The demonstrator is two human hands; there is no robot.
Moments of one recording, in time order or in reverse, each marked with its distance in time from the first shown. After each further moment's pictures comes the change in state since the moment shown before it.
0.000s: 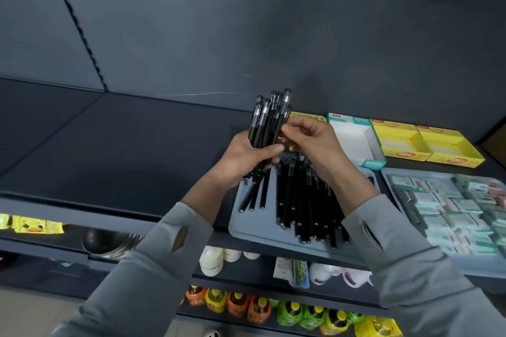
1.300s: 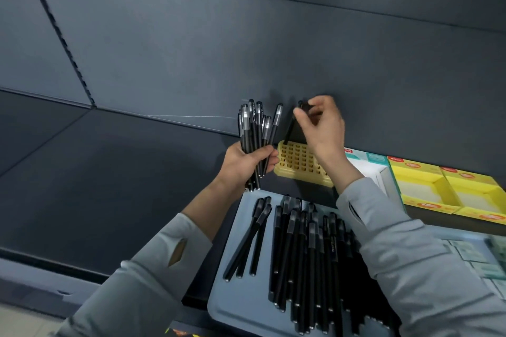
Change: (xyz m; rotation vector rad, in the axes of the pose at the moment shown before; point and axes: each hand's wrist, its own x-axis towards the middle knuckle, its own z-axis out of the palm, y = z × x) left_hand 0.093 -0.005 -0.005 -0.334 0.256 -0.117; right_hand 0.147 0.016 -0.020 -0.603 0.328 -0.284
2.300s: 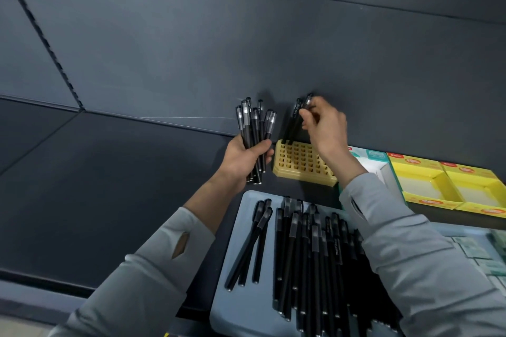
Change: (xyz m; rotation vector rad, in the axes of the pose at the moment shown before) left_hand 0.022 0.002 0.002 0.033 -0.021 0.001; right_hand 0.012 0.019 0.003 -0.110 -0.082 -0.068
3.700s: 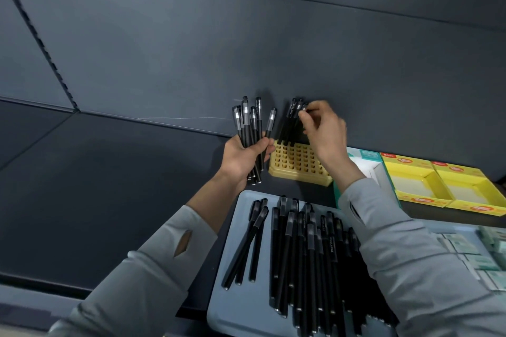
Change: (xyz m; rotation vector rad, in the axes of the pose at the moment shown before) left_hand 0.001 -0.001 0.008 -0.074 0.059 -0.011; right_hand -0.009 0.002 -0.008 -0.014 0.063 0.047
